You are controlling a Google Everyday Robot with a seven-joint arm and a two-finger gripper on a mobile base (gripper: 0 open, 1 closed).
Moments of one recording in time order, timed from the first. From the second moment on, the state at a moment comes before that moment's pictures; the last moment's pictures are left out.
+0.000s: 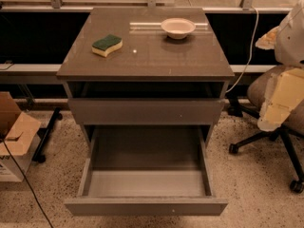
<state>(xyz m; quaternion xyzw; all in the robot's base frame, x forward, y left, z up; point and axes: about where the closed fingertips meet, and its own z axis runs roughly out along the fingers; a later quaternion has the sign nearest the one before) 0.438 -0.217 0.977 -0.60 0.78 -0.03 0.16</state>
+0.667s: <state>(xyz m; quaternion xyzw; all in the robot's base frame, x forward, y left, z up) 0.438 -0.215 0.978 -0.60 0.78 -0.04 0.16</state>
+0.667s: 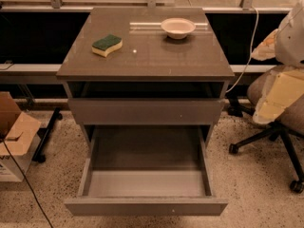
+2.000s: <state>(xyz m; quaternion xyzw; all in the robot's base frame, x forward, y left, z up) 0.418 -0.203 0.903 -0.62 0.77 0.00 0.13</state>
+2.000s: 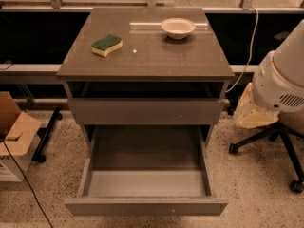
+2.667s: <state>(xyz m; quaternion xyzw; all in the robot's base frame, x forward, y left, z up) 0.406 -0.202 0.825 -0.62 0.78 0.01 0.09</state>
